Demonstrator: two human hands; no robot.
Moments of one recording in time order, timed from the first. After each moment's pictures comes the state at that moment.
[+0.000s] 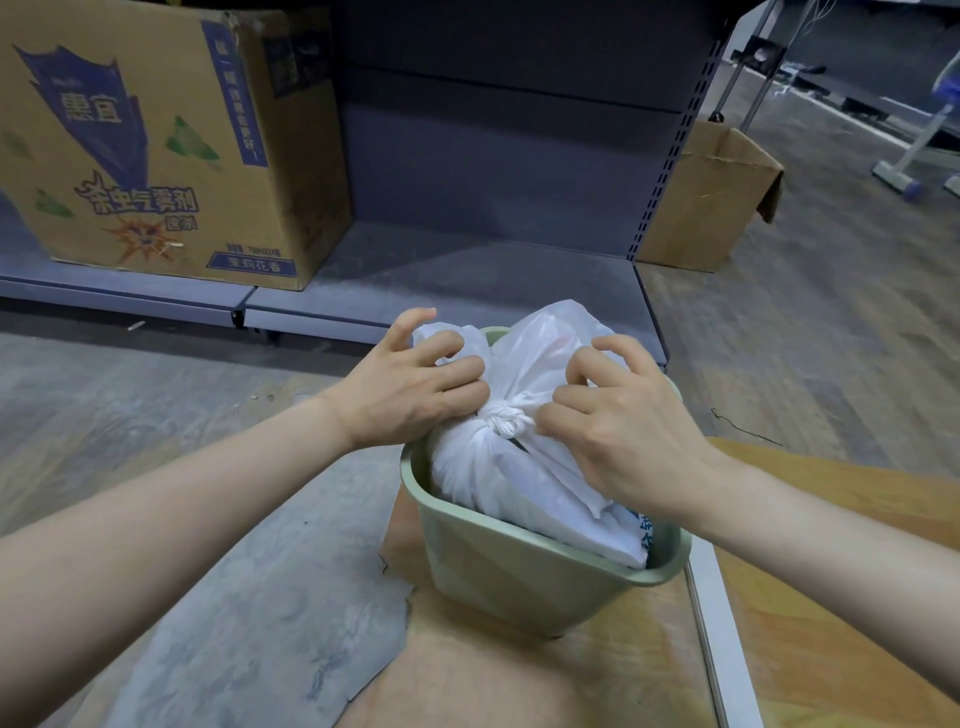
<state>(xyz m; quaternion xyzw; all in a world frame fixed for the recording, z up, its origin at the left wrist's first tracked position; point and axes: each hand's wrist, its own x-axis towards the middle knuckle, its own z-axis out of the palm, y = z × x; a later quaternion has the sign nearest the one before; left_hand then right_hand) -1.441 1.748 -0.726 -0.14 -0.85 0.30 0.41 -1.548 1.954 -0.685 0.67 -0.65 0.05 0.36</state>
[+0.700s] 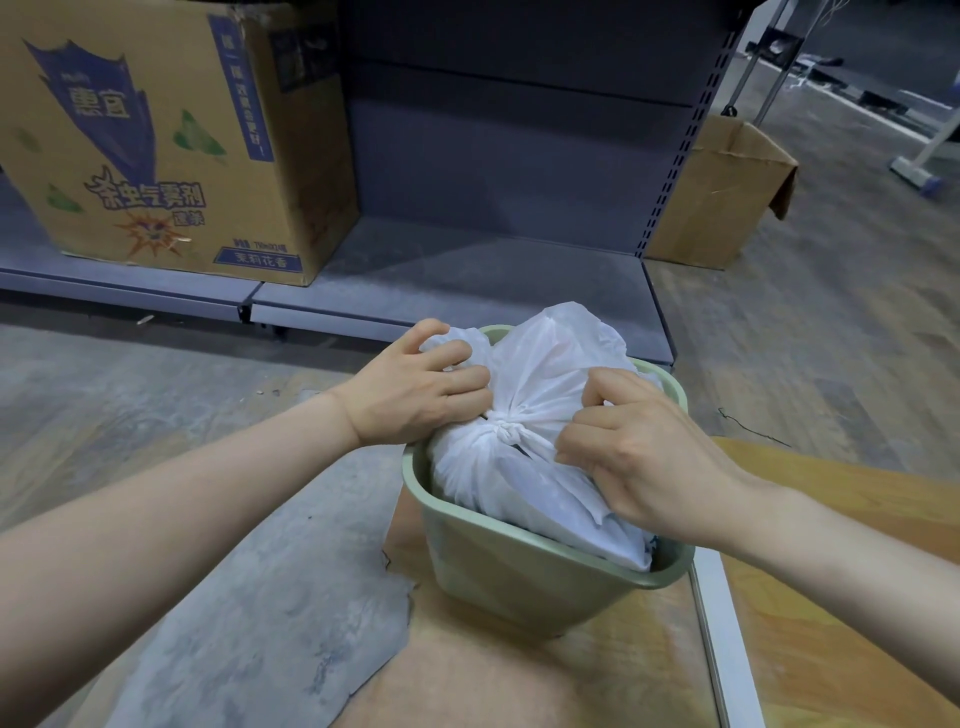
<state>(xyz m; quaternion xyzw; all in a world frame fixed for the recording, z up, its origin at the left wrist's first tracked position) -1.444 1.746 -0.731 -0.17 -0.87 0.26 0.39 -1.545 1.970 -0.682 0.71 -0.66 0.15 0.18</state>
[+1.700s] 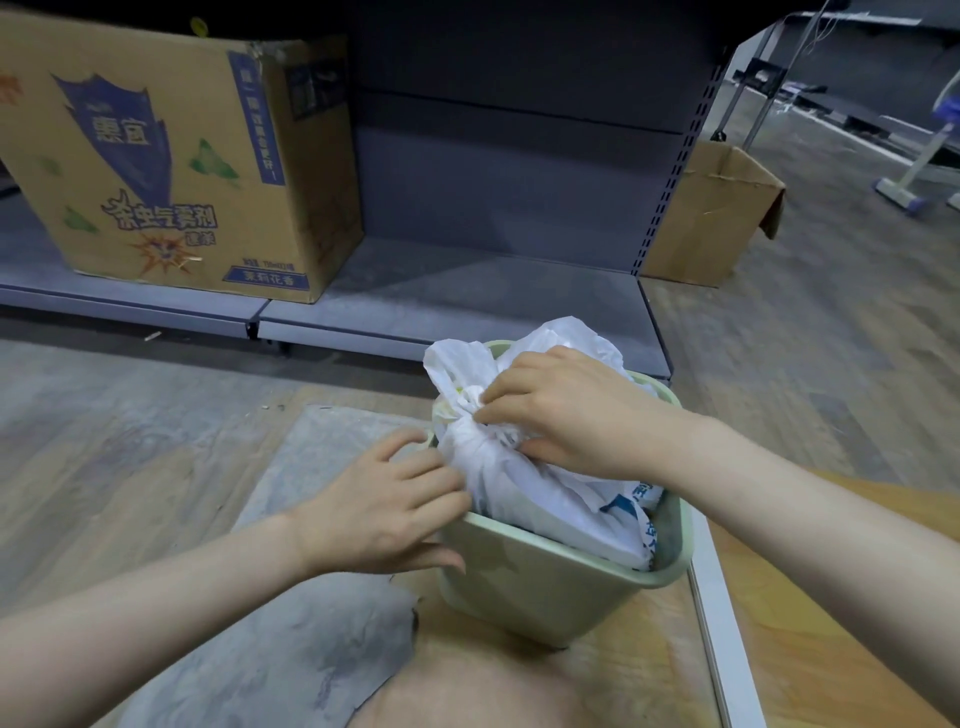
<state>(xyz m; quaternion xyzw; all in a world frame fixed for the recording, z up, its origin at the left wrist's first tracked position) -1.375 1.781 -0.756 -0.19 -0.91 0.12 0.34 -1.548 1.917 -0.671 0.76 -0.64 0.00 0.12</state>
